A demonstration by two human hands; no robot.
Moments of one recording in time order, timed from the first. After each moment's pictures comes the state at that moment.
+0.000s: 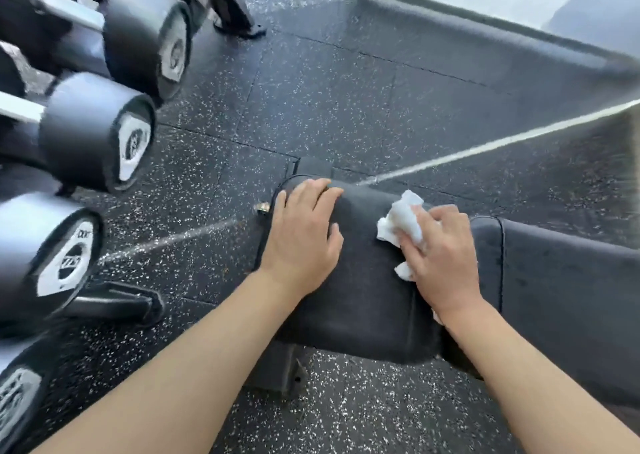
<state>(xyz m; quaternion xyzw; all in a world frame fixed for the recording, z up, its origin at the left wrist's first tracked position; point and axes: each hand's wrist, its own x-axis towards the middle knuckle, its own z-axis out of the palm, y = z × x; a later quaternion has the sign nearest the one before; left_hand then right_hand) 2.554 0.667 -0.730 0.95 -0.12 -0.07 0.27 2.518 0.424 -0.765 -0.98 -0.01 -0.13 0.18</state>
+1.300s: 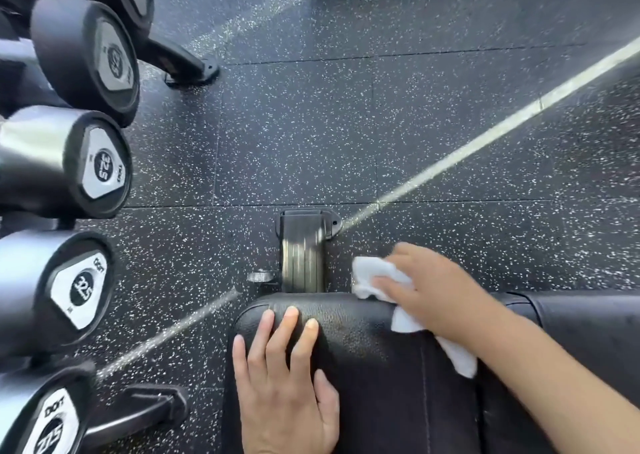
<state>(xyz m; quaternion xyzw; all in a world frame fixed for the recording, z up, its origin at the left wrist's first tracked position) 2.552 0.640 -0.778 0.98 -0.11 0.04 0.13 2.645 0.392 -0.762 -0.93 -0.01 0.26 0.27</state>
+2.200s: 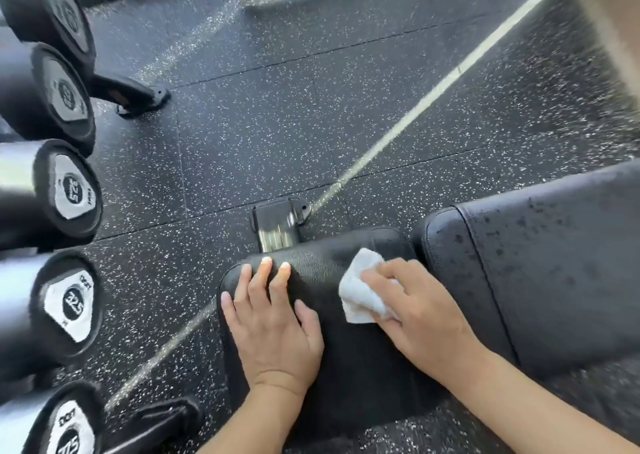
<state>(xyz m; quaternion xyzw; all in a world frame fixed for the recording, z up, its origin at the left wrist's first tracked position) 2.553 0.638 -0.764 0.99 -0.11 0.02 0.13 2.489 0.432 -0.747 -0.97 0.00 -0.07 0.24</state>
